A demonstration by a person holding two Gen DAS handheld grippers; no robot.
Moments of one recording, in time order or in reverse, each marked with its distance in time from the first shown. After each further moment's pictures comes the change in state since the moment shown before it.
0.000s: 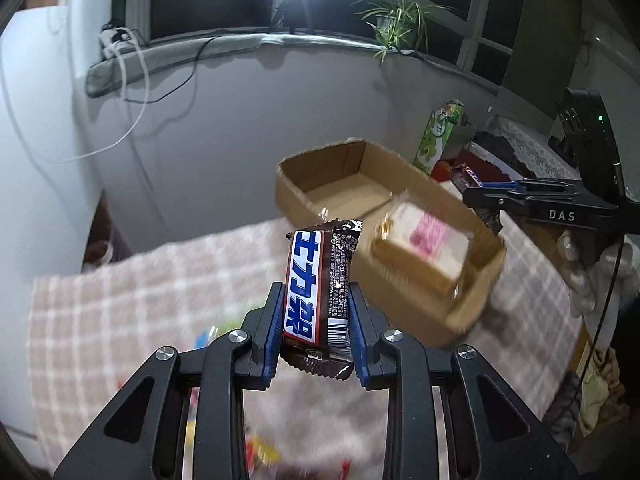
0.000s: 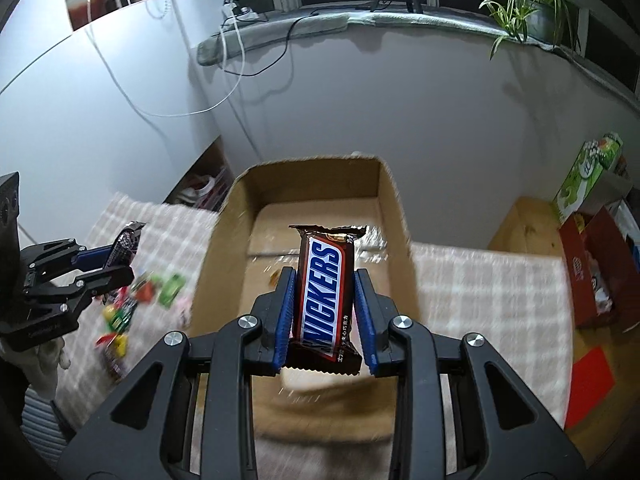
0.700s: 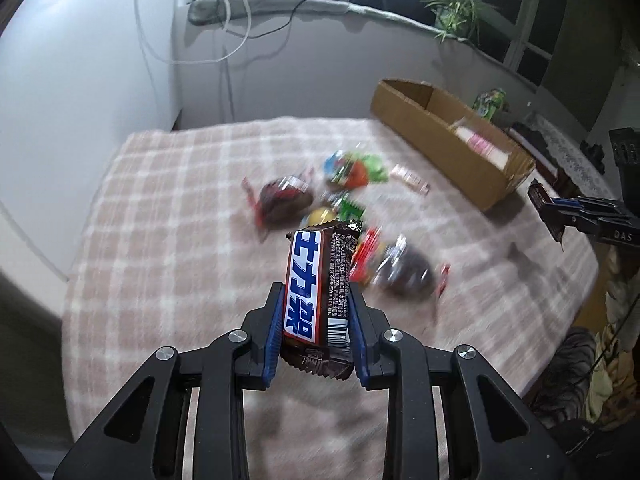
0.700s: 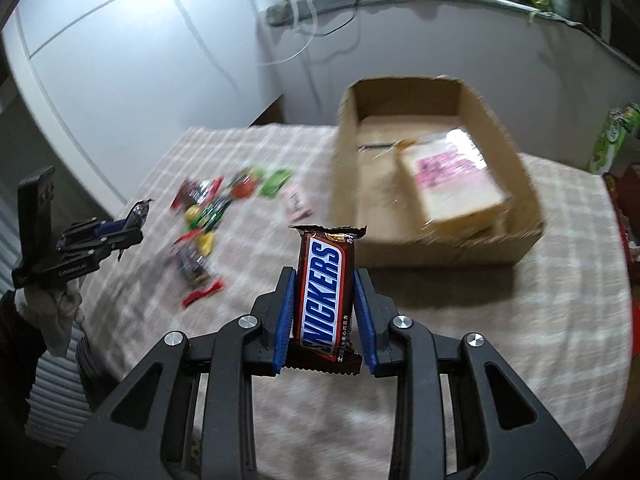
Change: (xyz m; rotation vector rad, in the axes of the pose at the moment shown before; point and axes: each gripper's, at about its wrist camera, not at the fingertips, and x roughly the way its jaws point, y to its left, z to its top) left arm -0.083 0.066 -0.138 -0.135 0.059 0.109; right arm -0.053 0.082 -0.114 -0.013 0.036 0.132
